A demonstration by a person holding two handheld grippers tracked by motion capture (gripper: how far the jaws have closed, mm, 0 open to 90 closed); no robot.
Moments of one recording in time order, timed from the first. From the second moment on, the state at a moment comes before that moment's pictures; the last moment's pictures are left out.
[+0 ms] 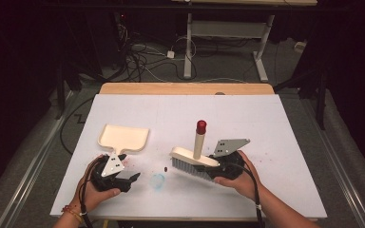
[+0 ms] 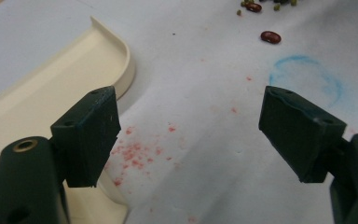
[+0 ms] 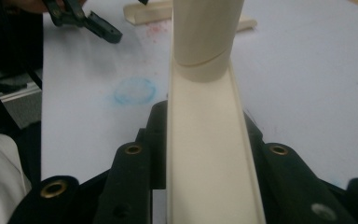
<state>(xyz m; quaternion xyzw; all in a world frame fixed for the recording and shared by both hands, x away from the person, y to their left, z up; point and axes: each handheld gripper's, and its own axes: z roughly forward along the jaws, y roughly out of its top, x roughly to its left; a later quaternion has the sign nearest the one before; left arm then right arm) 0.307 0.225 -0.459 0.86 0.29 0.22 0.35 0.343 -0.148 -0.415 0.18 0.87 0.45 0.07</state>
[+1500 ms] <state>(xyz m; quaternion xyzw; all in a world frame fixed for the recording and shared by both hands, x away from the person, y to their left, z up) 0.307 0.227 -0.461 0.87 0.29 0.22 0.34 0.336 -0.136 -0.429 0.35 0.81 0.47 0.11</state>
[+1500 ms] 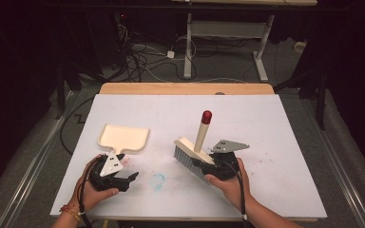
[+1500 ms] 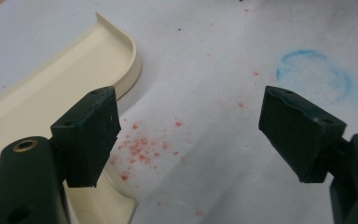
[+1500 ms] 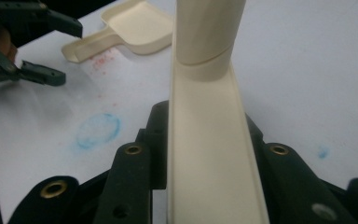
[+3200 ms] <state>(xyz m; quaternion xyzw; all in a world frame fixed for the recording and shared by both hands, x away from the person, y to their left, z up) 0.310 0.220 -0.464 0.88 0.28 0.21 0.33 0.324 -0.214 -0.410 0.36 0.79 0.43 0.24</state>
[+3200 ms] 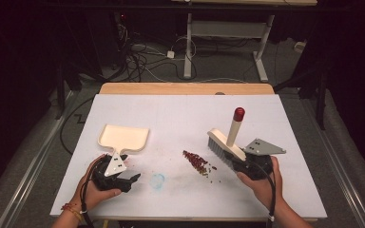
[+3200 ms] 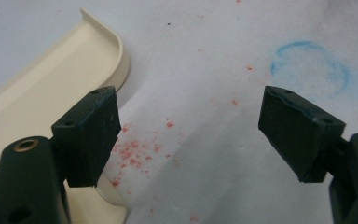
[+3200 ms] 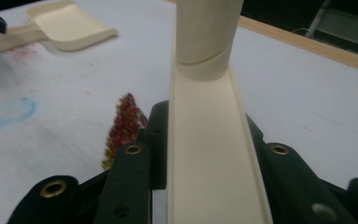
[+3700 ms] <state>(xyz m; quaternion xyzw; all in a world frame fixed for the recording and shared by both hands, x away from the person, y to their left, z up) 0.310 0.218 -0.465 0.88 0.27 0.22 0.32 0.333 -0.202 -0.444 0.36 0.80 0.39 0.29</state>
